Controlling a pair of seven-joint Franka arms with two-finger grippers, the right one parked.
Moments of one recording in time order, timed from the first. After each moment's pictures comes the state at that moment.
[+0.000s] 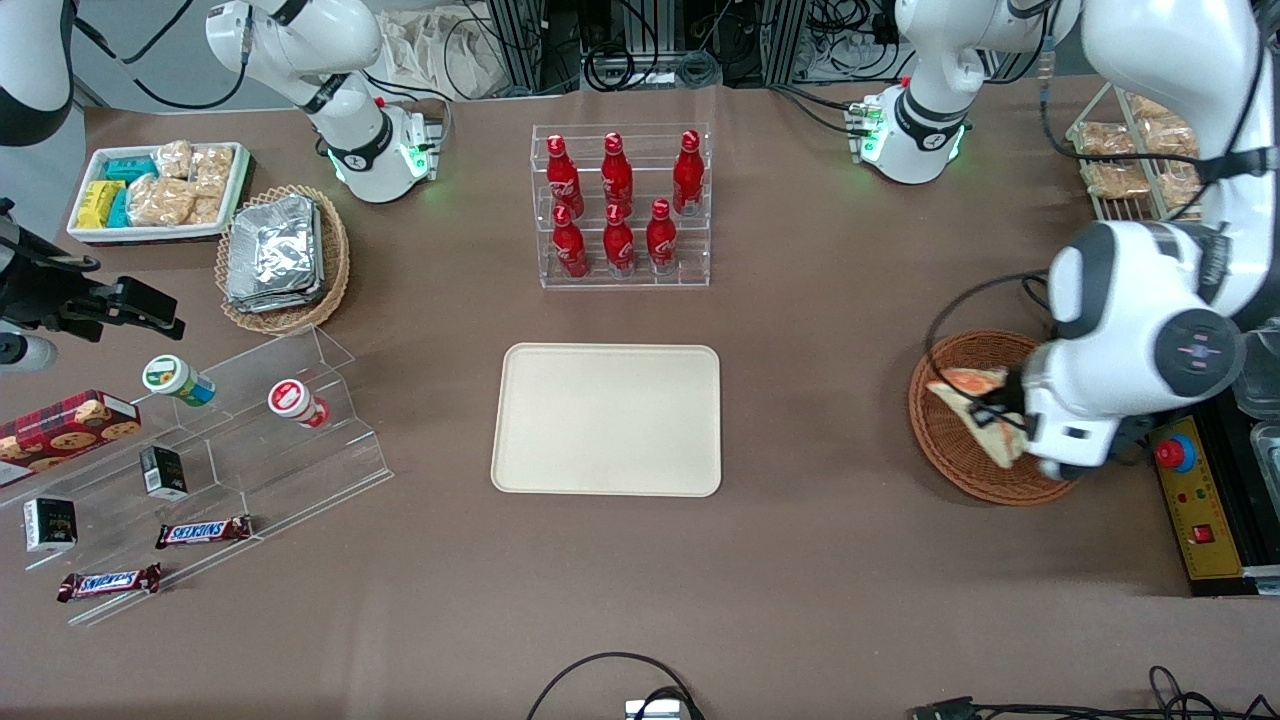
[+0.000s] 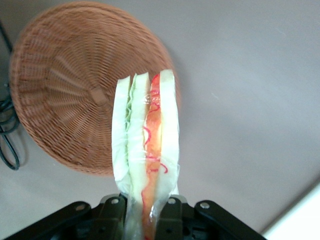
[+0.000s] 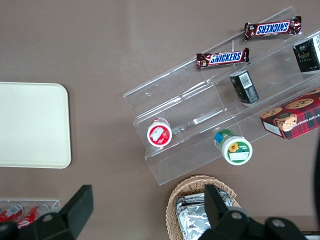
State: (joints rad) arm -0.27 0.31 0.09 -1.66 -0.03 1.77 -0.62
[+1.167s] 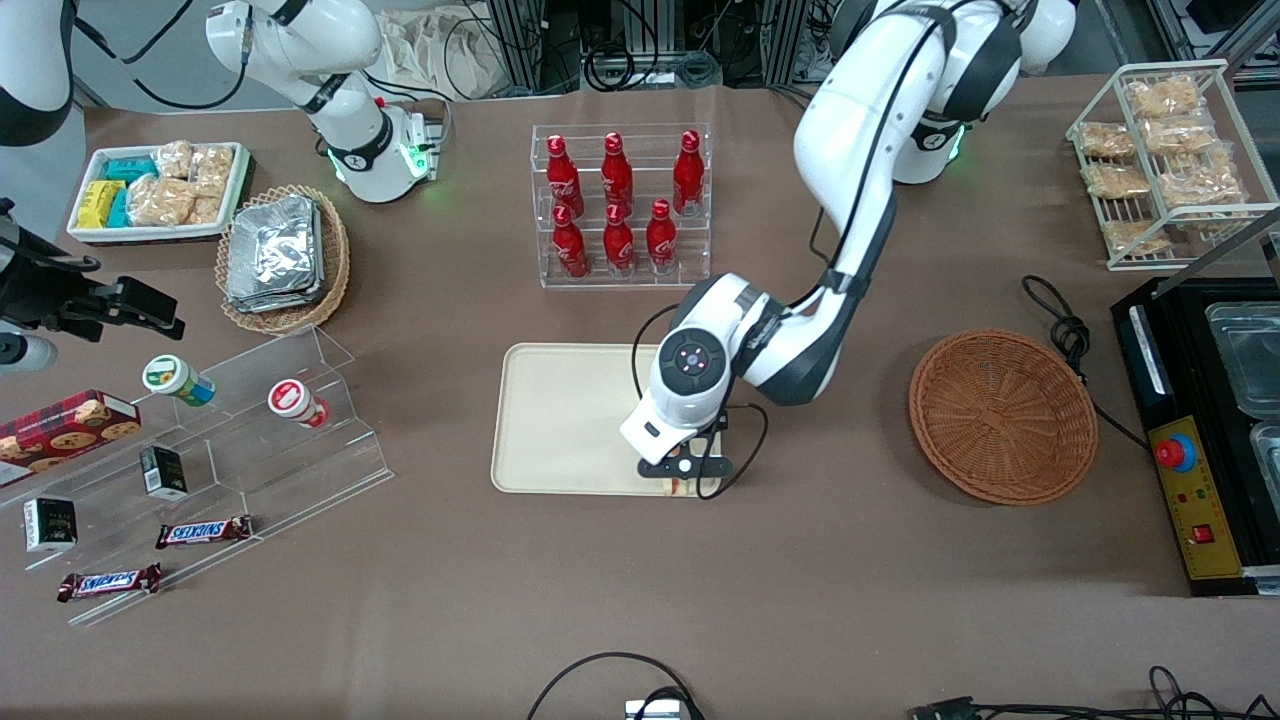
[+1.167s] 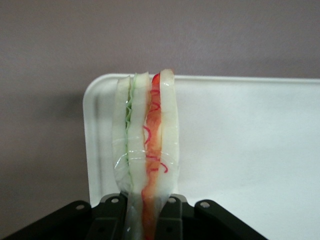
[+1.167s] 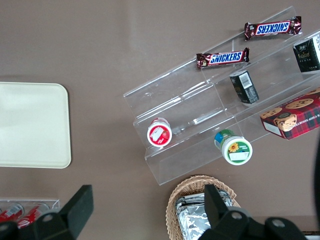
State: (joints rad) arm -0.68 0.90 0.02 -1.19 -0.08 2.02 -0.61
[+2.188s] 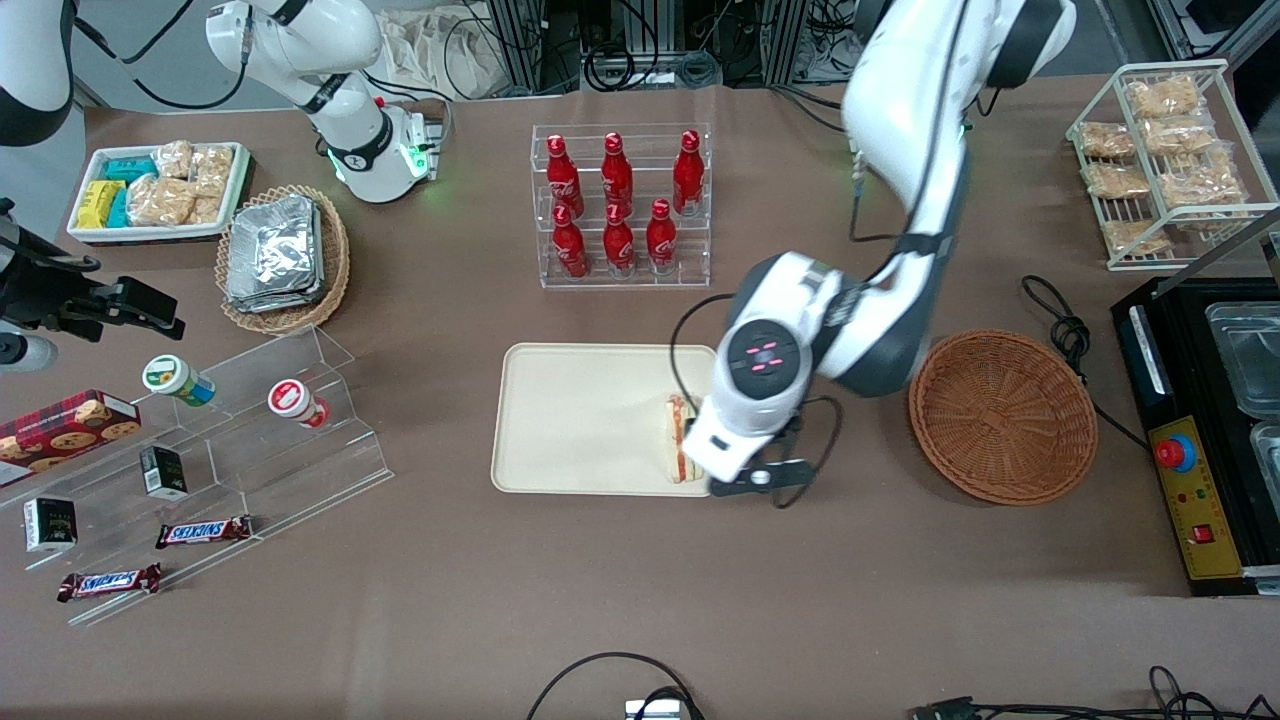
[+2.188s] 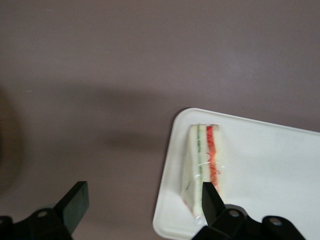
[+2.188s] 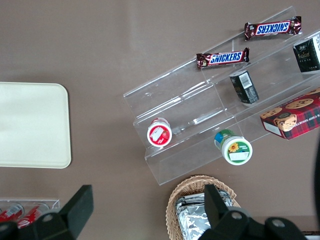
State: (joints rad) arm -0.62 0.65 0.14 -1.22 -0.10 1.81 -0.67
